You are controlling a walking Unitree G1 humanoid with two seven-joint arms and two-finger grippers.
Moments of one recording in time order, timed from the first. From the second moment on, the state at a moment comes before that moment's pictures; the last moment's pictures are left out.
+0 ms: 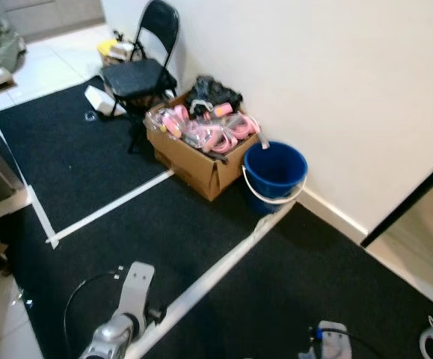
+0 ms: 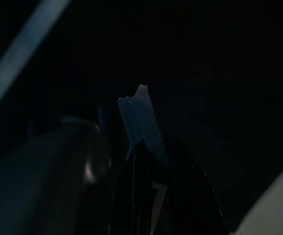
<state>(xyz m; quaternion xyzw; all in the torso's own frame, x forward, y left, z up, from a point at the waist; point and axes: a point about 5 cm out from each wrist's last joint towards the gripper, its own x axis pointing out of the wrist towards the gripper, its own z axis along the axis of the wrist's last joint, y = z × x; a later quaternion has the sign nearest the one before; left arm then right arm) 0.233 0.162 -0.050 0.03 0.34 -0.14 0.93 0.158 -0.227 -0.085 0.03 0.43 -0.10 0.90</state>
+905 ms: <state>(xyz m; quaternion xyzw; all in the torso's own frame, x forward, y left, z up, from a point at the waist) 0.240 0.160 -0.046 0.03 0.33 -0.14 0.93 0.156 -0.221 -0.088 0.04 0.44 -0.09 0.89</state>
